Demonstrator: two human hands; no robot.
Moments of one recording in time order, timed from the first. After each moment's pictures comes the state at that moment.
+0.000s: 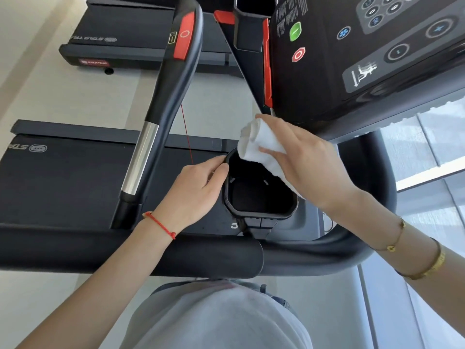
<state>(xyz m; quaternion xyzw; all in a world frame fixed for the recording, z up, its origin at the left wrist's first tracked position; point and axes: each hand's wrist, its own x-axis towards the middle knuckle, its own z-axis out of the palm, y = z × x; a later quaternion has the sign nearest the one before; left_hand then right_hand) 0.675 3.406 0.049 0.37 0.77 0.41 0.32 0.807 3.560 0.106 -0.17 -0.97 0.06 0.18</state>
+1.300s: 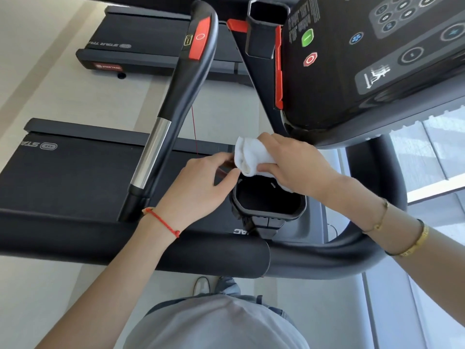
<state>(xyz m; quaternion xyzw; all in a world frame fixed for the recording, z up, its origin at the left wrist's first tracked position) 0.673 3.401 0.057 0.42 0.79 0.37 0.25 0.785 3.580 0.068 -0.14 -0.99 0.04 0.00</state>
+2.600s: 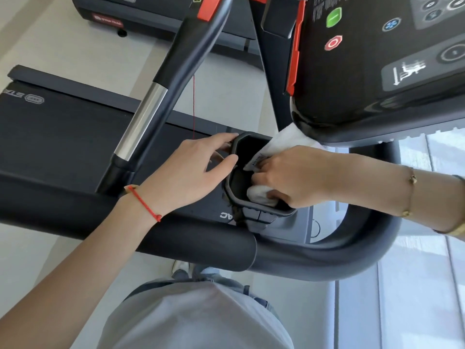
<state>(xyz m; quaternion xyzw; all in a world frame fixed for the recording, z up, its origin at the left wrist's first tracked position) 0.673 3.399 0.050 0.42 0.79 0.38 0.26 0.783 3.580 0.090 0.18 -0.93 -0.12 -0.29</state>
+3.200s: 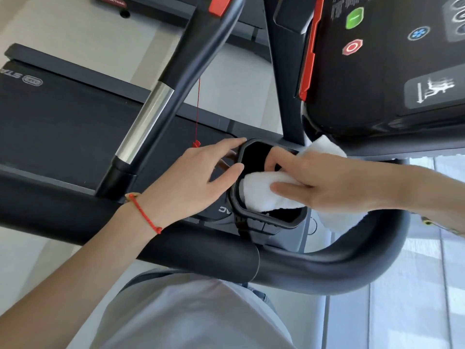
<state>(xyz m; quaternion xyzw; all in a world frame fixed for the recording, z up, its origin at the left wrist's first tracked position) 0.670 3.397 0.041 0.42 0.77 0.39 0.28 0.784 3.587 0.128 -0.02 -0.93 0.20 -0.31</state>
